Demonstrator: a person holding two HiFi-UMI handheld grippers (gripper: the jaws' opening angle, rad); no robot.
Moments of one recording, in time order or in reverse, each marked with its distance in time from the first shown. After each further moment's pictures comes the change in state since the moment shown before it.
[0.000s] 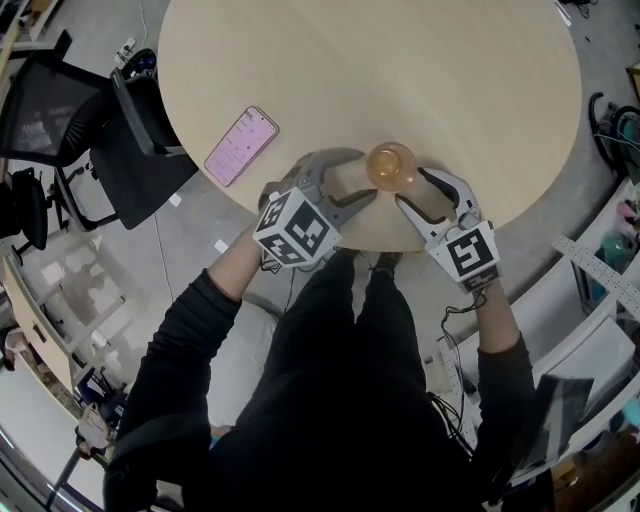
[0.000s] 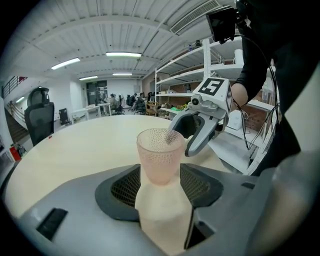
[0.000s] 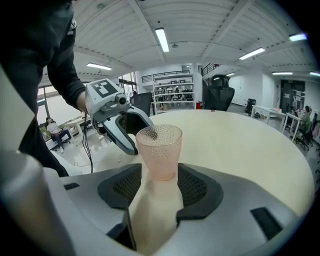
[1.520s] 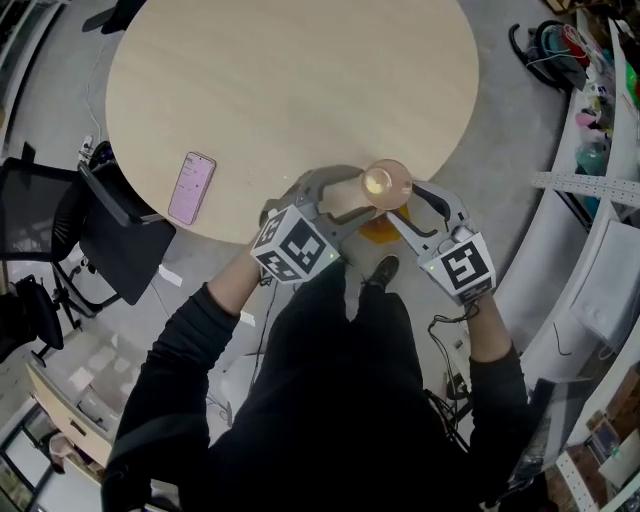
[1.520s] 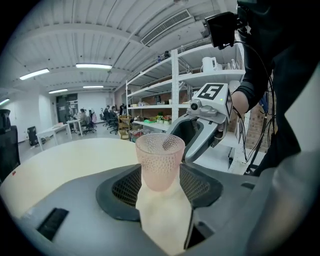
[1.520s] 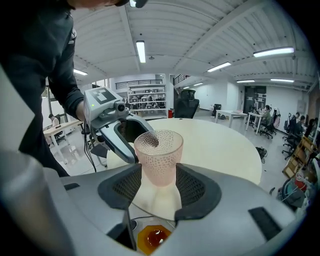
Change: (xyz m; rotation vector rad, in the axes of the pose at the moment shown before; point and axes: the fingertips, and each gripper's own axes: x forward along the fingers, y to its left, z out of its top) left arm 0.017 -0.128 0.104 0.202 -0.135 -0.256; right arm -0.152 0.036 -0.019 0.141 -0.073 -0.317
